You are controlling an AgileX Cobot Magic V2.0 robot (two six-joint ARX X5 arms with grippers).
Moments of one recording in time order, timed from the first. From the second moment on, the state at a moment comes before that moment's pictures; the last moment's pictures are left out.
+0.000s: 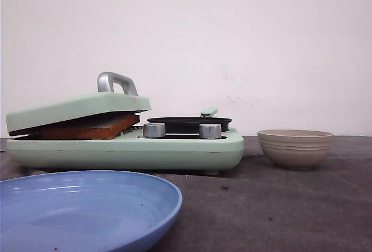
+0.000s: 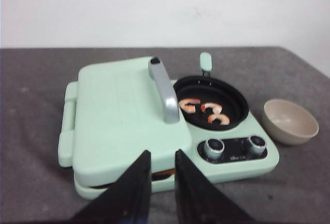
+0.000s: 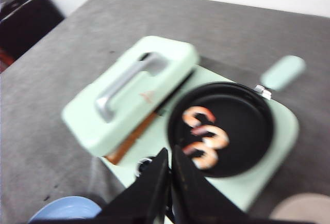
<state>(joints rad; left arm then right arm) -0.26 0.43 0.72 -0.51 0.13 -0.13 0.32 1.35 1.34 -0.47 -0.52 0.10</state>
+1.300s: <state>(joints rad) -0.26 0.01 0.34 -0.47 -0.01 -0.32 0.58 0.71 0.27 0.14 -0.21 0.19</state>
